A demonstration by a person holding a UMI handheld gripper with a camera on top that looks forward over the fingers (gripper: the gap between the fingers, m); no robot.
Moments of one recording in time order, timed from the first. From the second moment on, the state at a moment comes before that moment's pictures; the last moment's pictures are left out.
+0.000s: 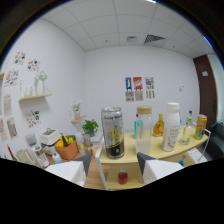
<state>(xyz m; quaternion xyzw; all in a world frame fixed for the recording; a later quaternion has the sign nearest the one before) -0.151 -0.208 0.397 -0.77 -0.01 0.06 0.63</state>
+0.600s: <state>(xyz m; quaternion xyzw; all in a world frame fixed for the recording) -0.156 -0.097 0.409 -0.76 0.00 0.03 0.65</state>
